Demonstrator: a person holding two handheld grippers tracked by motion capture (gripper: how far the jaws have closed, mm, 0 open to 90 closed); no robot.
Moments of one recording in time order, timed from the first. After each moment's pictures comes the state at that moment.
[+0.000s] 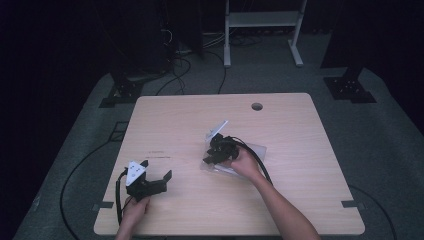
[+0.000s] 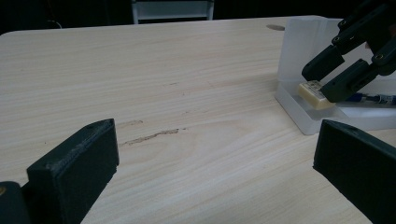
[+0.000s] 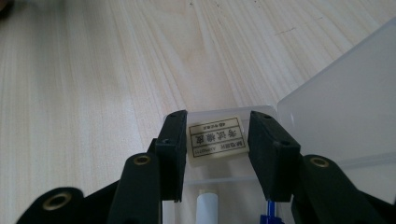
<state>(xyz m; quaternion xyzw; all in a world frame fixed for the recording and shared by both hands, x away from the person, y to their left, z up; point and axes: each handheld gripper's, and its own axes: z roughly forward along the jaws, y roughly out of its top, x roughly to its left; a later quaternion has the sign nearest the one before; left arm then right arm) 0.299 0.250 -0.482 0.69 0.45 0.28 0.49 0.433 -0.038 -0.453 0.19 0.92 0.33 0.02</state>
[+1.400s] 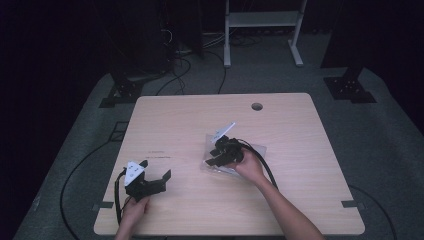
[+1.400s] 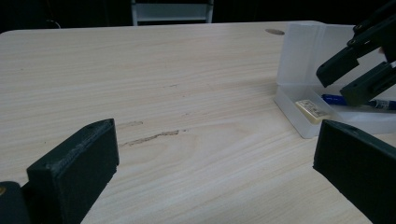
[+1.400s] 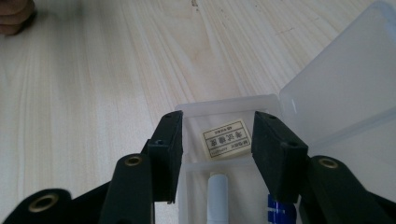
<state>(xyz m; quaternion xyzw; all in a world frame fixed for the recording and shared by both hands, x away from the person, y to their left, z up) 0.299 0.252 -0.482 0.68 0.45 0.28 0.50 0.422 -0.055 -0.450 0.19 0.91 0.36 0.02</state>
